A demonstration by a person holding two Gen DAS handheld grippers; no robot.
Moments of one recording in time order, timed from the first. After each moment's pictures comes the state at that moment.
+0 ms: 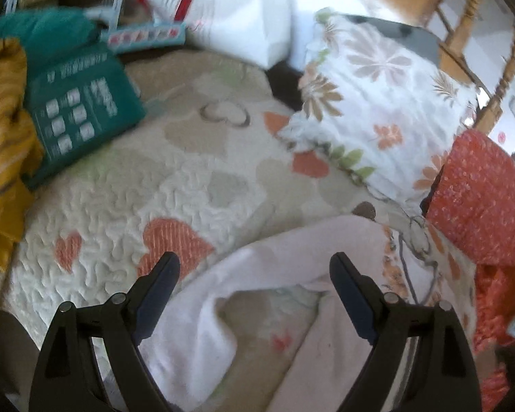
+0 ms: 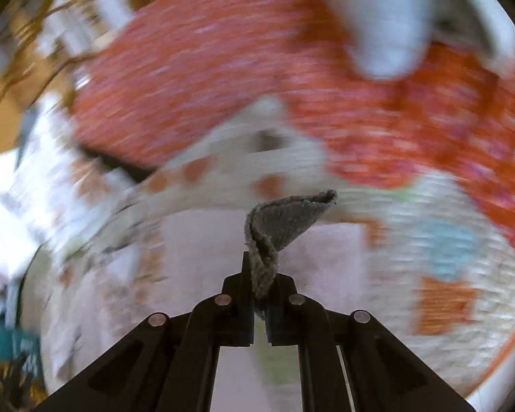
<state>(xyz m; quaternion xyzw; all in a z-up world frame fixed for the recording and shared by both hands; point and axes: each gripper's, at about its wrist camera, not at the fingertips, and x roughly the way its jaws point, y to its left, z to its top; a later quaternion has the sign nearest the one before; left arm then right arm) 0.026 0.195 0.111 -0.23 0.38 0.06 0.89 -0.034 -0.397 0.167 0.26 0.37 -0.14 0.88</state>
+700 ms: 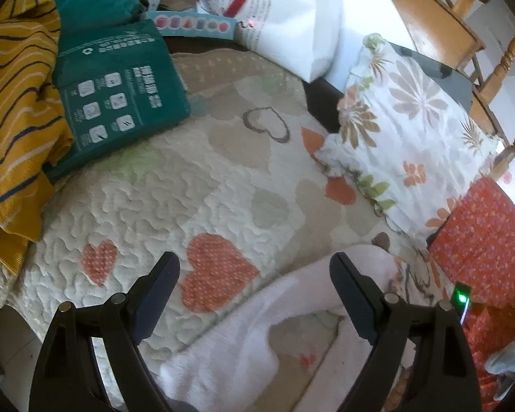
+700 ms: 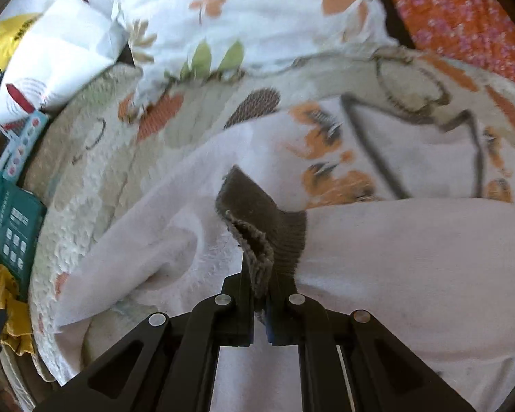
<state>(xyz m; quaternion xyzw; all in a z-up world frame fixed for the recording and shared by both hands) 0.021 0.267 0.108 -0.29 0.37 0.10 0.87 0.172 -0.076 0.027 0.11 0.52 0.06 0.84</state>
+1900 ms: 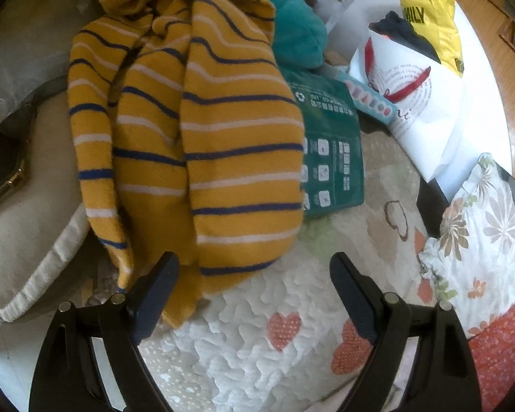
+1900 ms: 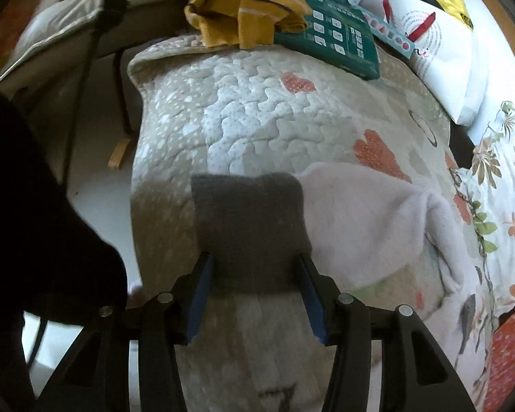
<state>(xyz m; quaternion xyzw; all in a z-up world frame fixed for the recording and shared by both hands) -0.061 0.429 0.091 -0.38 0.32 0.29 0.82 -0.090 0.198 -0.017 -0.39 0.35 0.39 0.76</state>
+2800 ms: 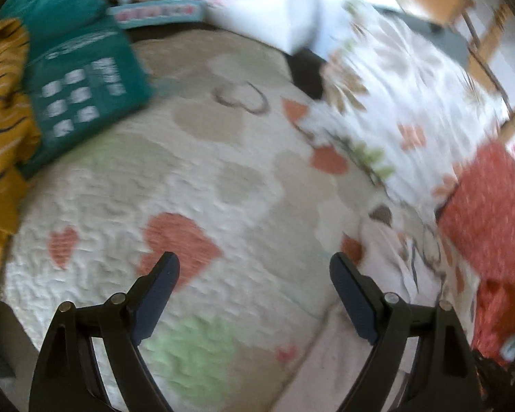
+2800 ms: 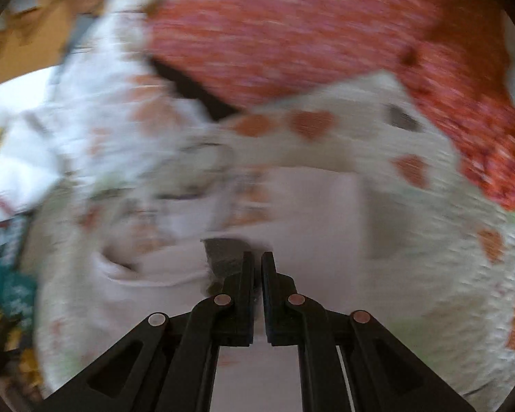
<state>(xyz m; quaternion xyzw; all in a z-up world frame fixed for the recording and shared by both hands) 0.054 0.193 0.106 -0.24 0.42 0.08 0.87 0.065 -0.324 0.096 0.18 0.43 -0.13 0.87</state>
